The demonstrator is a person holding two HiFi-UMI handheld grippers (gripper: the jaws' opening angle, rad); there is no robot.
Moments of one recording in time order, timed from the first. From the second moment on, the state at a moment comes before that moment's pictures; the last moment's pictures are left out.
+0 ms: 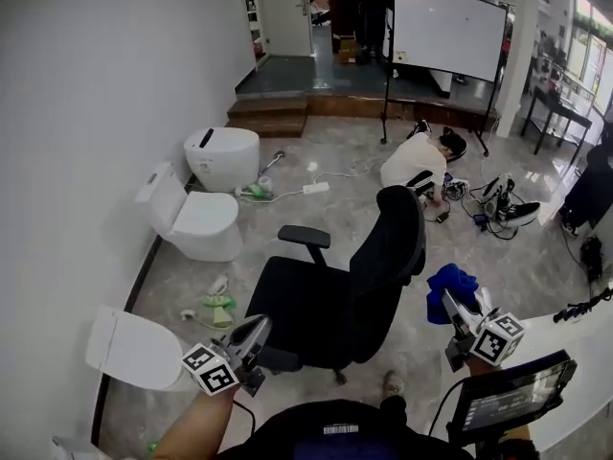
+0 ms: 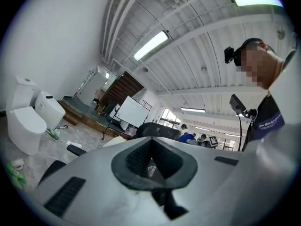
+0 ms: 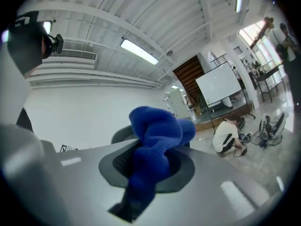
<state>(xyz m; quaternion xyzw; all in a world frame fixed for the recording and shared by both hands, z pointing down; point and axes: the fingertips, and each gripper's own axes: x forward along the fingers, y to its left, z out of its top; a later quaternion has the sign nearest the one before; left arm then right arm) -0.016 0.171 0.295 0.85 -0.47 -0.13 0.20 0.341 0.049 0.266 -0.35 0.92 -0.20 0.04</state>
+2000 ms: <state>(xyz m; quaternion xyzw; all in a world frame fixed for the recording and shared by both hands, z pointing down) 0.010 0.229 0.211 0.87 -0.47 -0.10 0.13 0.298 0.151 0.202 -0.33 0.93 -0.14 0.04</state>
